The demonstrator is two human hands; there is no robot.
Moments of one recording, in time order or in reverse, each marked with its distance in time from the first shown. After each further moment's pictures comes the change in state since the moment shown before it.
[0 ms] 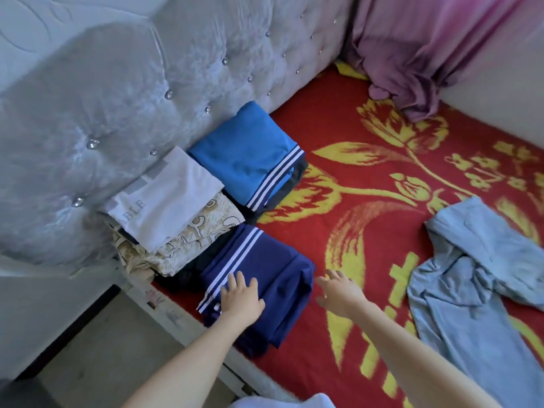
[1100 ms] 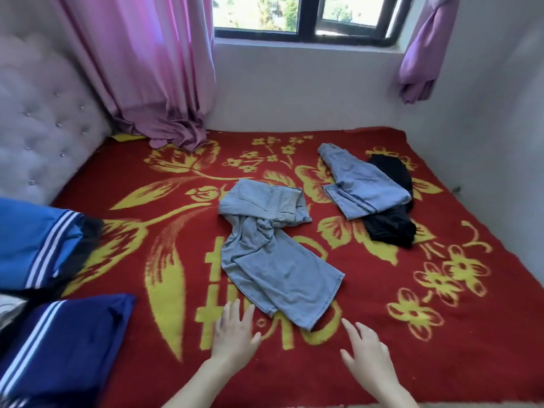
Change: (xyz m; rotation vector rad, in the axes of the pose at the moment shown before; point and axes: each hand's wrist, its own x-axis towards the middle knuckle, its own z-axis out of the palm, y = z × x) left_hand -0.233 0.338 0.134 0.276 0.152 0.629; right_hand -0.418 0.228 0.283 0.491 0.468 0.837
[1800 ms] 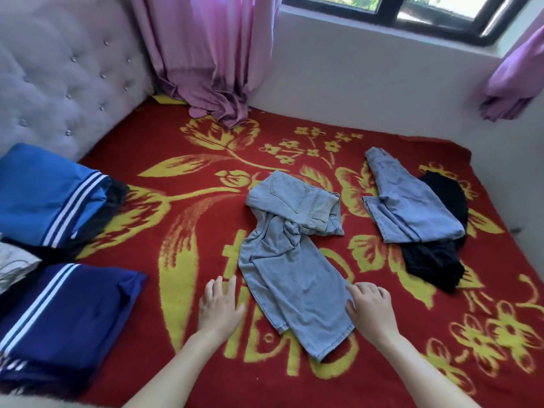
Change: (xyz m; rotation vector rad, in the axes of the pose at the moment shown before) left_hand 0.084 -0.059 -0.032 -0.231 0.082 -0.275; right_hand 0.166 -0.056 -0.062 -0.205 0.225 -0.389
